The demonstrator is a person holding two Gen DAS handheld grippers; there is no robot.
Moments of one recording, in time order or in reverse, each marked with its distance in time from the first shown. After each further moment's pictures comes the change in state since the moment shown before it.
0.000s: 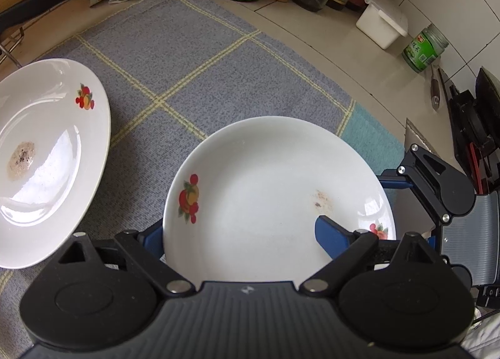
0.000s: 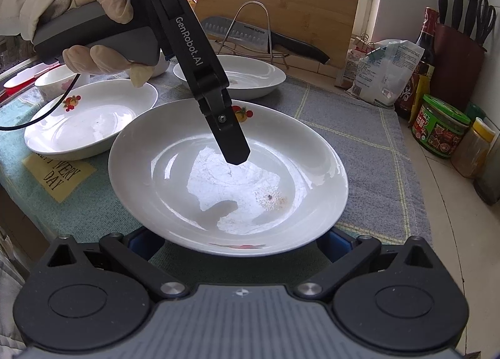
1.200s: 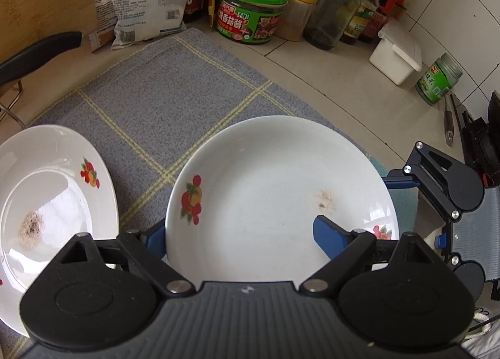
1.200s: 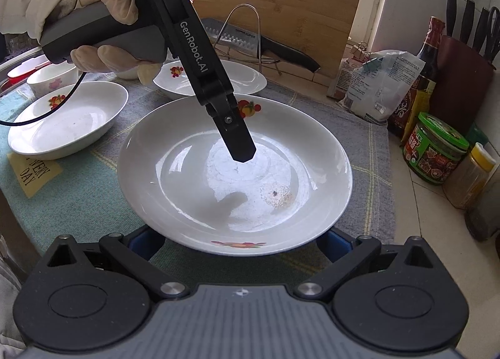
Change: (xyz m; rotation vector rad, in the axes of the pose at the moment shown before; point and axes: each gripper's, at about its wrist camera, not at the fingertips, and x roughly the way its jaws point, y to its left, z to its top) left arm 0.004 0.001 0.052 0.007 -0.103 0.060; right arm 0.012 -0.054 0.016 -0.092 -0.008 0.012
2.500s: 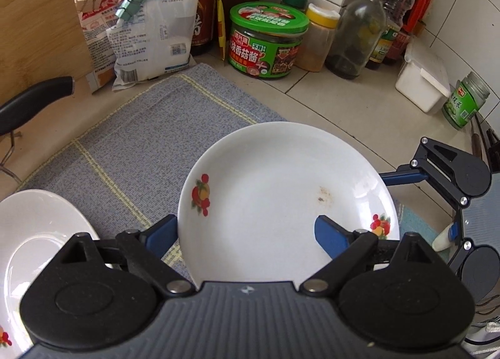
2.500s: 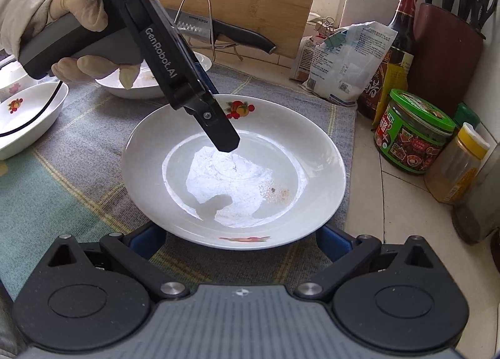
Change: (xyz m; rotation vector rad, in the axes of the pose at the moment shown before) left arm 0.021 0.002 0.038 0.020 -0.089 0.089; right arm 0.029 -0.062 -0.007 0.057 0.032 -0.009
